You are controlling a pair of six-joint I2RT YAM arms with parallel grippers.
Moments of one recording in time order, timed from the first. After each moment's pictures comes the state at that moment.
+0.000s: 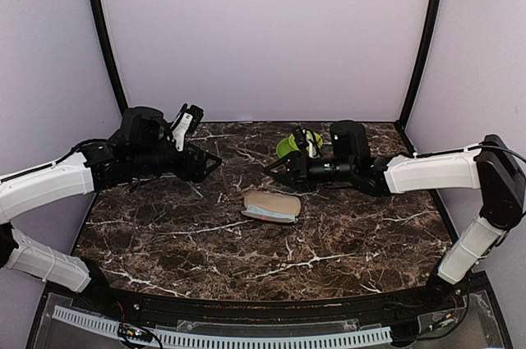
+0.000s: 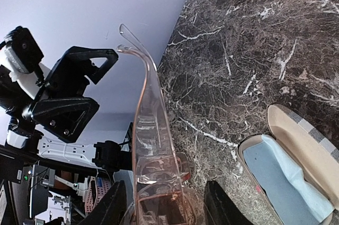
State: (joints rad) left arm -0.70 1.21 0.95 -0.23 0.06 -0.11; right arm 0.77 1.60 0.94 0.32 -0.58 0.90
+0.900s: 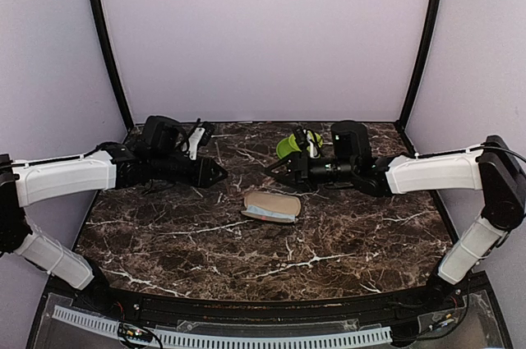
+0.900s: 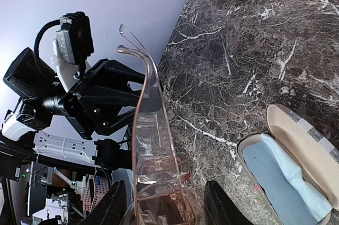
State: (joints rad) left arm -0.65 1.38 0.93 -0.19 0.25 -0.32; right arm 0.77 1.59 0.94 0.31 -0.58 0.88
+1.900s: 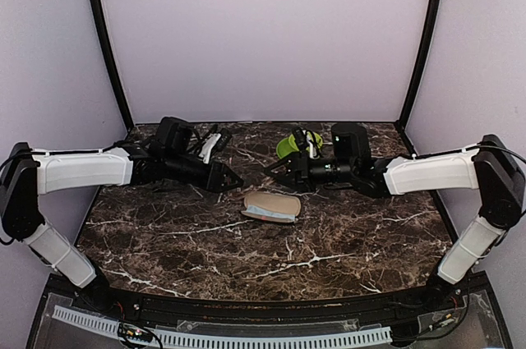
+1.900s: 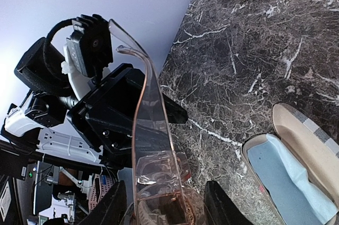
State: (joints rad) left arm -0.66 1.51 0.98 -0.13 0.49 -0.30; right arm 0.77 1.61 0.92 0.37 -0.61 0.91
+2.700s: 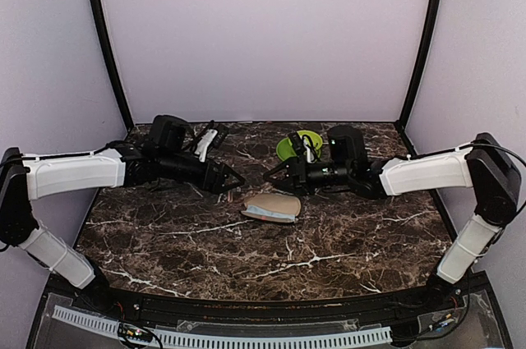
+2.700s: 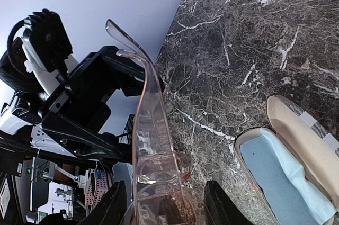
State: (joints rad) left arm -0.66 1.45 0.96 -0.12 0.46 -0.22; right arm 0.77 1.64 0.92 0.36 -0.63 0.89
